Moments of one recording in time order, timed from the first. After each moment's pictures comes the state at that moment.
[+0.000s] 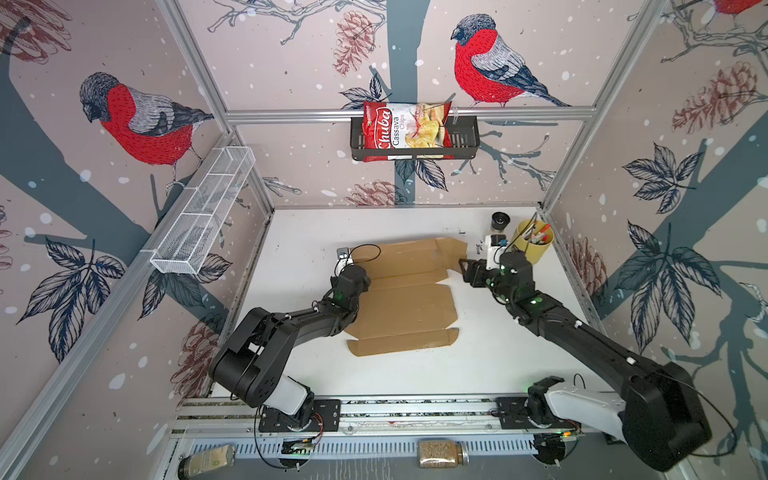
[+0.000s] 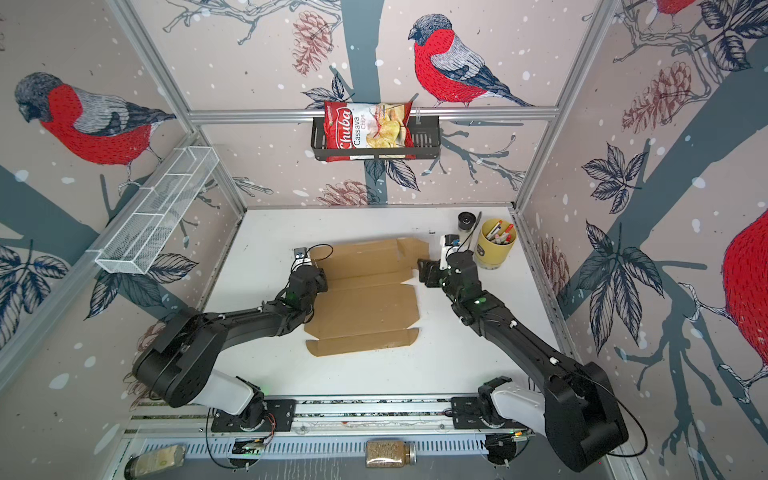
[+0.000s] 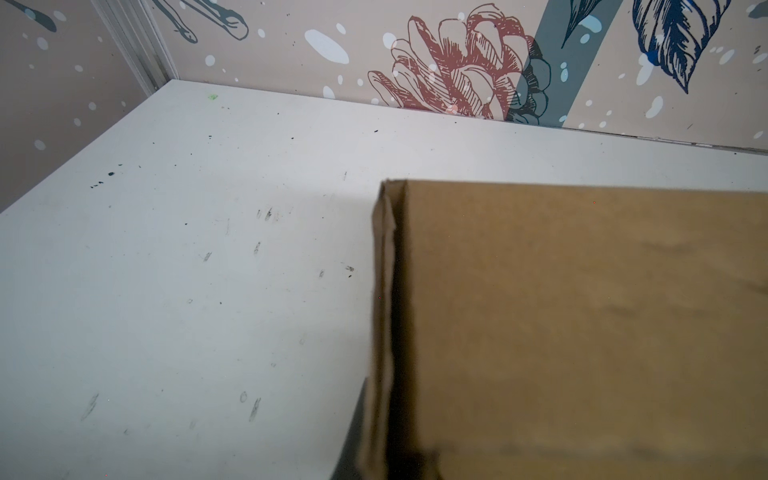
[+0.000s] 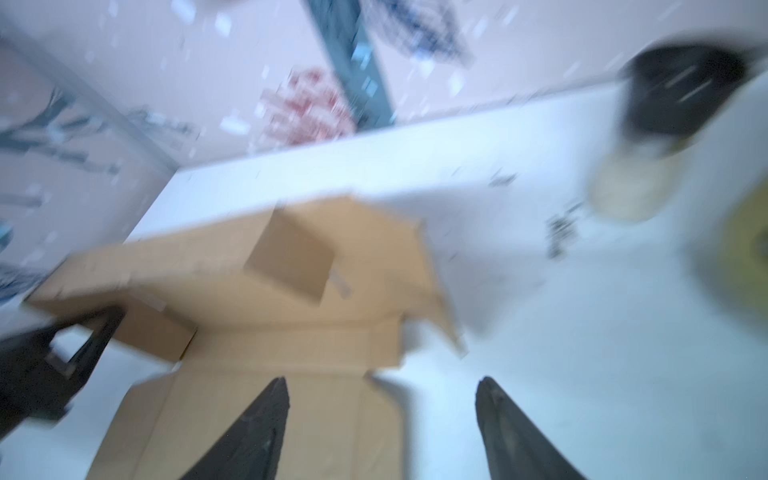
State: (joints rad) left arm -0.50 1.52 0.59 0.41 -0.50 -0.35; right arm 0.41 1.14 0.67 0.06 0.01 0.32
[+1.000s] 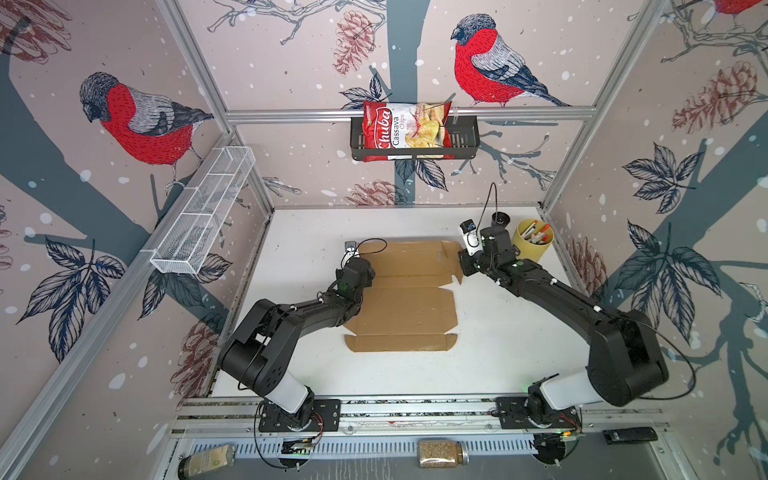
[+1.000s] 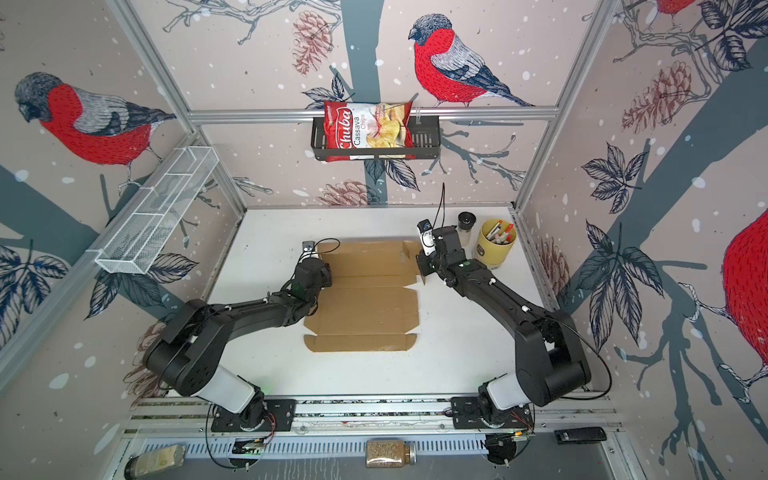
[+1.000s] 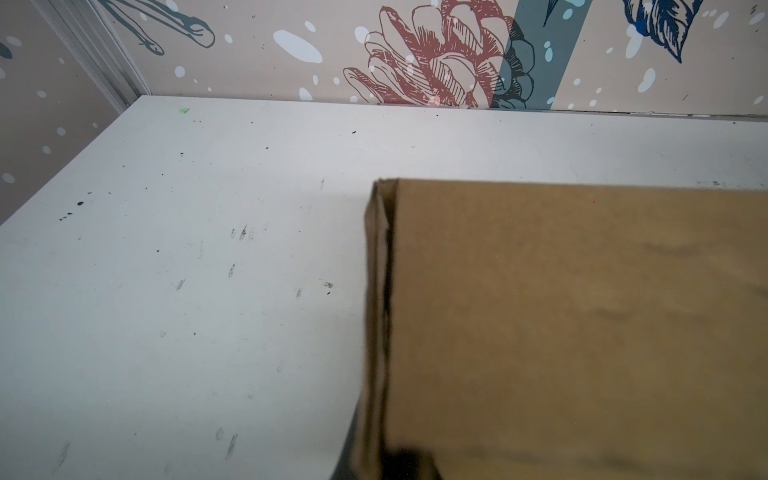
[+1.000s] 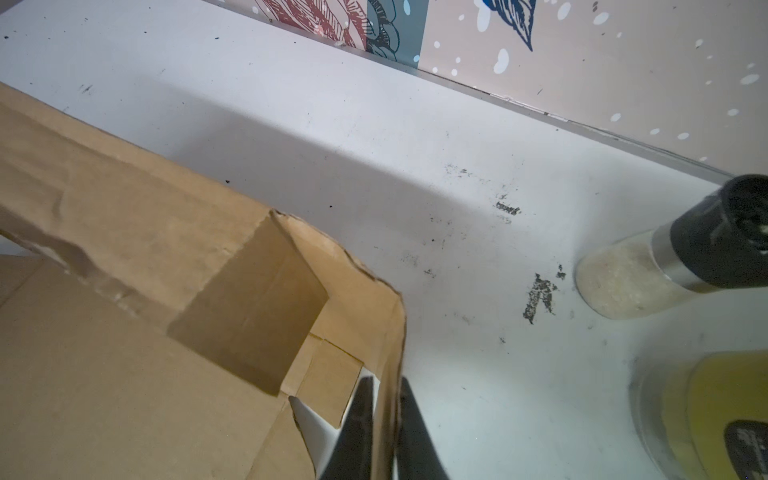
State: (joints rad) left arm -0.50 1.57 0.67 0.37 -0.47 -0.30; right arm 0.46 1.45 0.97 -0.19 0.00 -0.11
